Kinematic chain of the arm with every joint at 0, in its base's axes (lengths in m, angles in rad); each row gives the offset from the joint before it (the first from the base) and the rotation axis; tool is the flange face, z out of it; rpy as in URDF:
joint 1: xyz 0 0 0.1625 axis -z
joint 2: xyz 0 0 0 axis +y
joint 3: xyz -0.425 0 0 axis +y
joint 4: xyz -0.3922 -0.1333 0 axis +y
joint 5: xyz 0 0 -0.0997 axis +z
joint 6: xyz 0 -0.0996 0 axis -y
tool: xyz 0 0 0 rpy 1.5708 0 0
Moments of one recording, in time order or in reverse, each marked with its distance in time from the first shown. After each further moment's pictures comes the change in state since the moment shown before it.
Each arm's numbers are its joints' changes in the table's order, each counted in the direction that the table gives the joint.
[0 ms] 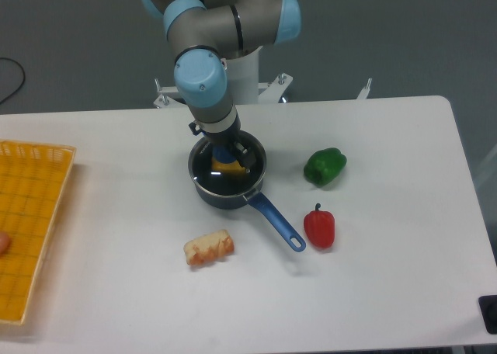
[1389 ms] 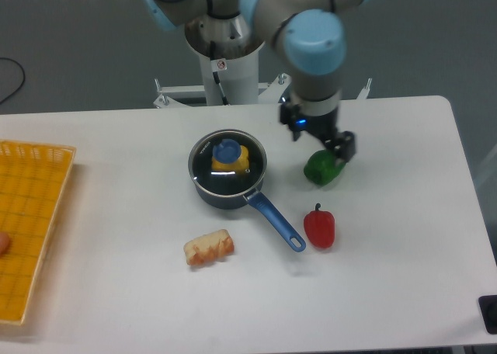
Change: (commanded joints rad) arm -0.458 0.069 -0.291 0.055 0.156 0.412
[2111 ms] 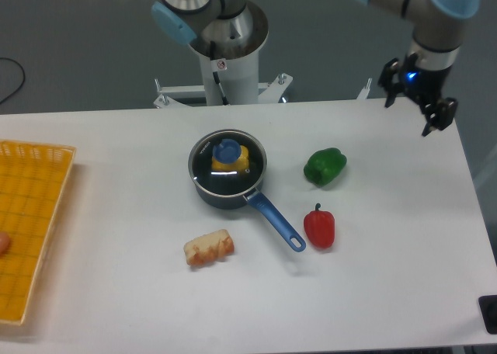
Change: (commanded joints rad) arm -0.261 0.009 -0.019 0.035 0.033 0.425
